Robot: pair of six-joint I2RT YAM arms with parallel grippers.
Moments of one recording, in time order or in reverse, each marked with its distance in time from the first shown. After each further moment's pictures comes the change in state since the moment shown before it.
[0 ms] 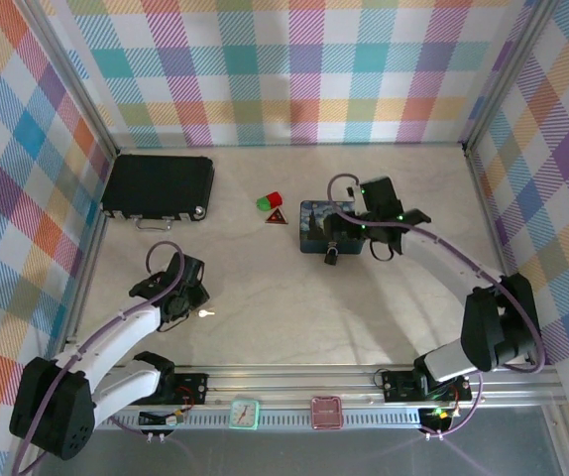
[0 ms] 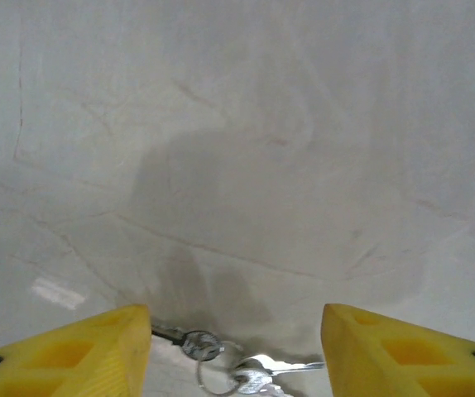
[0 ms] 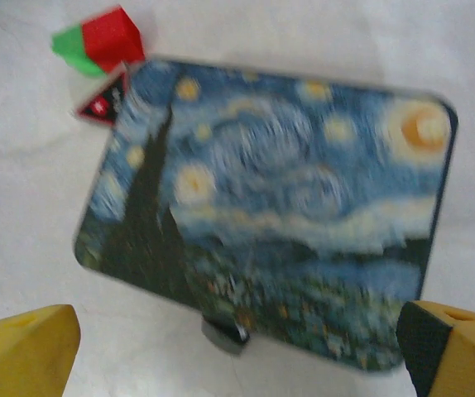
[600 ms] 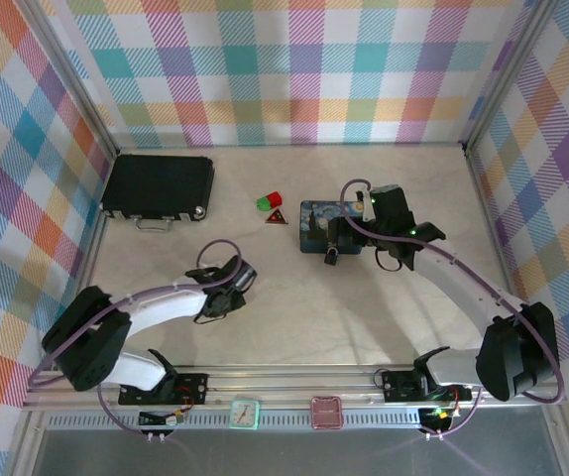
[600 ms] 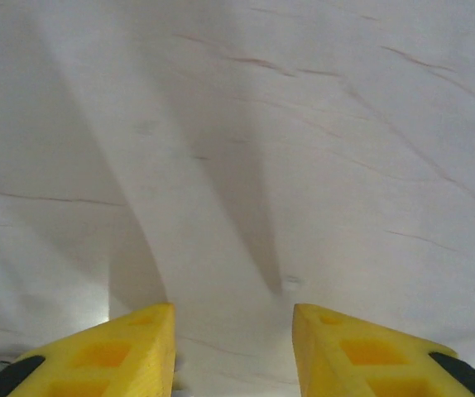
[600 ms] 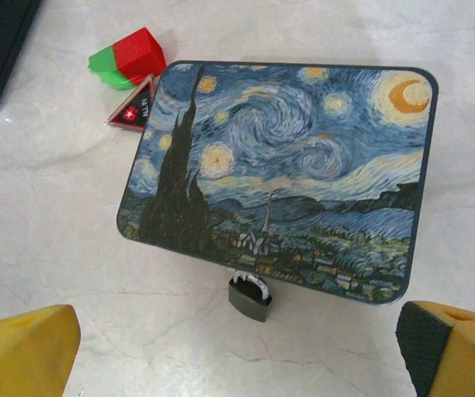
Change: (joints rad) left arm -0.372 0.402 0.161 0.118 -0.053 -0.156; right arm 0.015 -0.152 -0.073 0.005 -0.016 0.078
